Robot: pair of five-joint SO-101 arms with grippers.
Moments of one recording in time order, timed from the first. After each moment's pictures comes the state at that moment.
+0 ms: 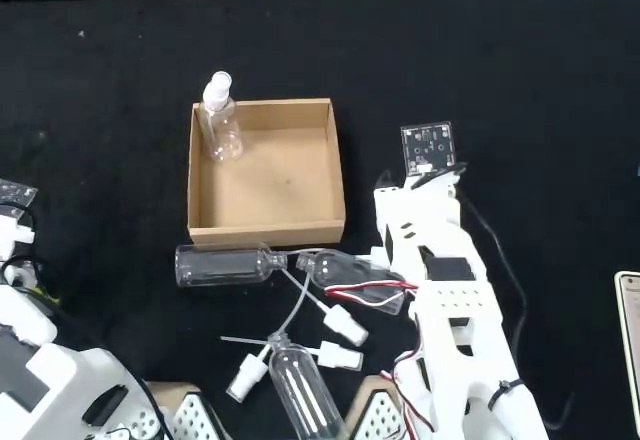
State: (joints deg) left arm -60.5 -5.8 39.0 49.1 -70.8; right arm -0.9 -44.2 76.7 13.0 7.2
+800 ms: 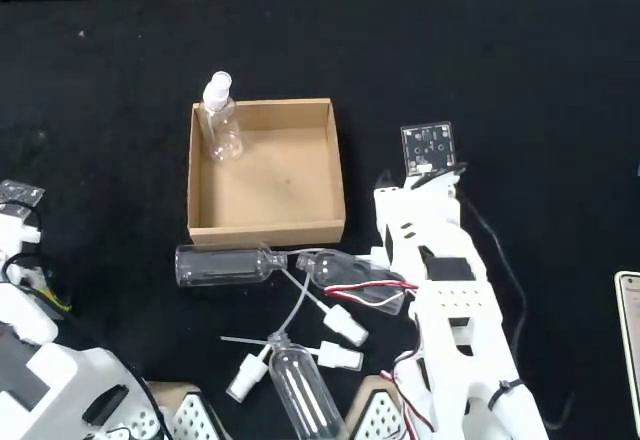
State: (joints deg) left arm -60.0 -5.9 38.9 53.8 -69.0; right arm -0.9 -44.2 76.7 13.0 7.2
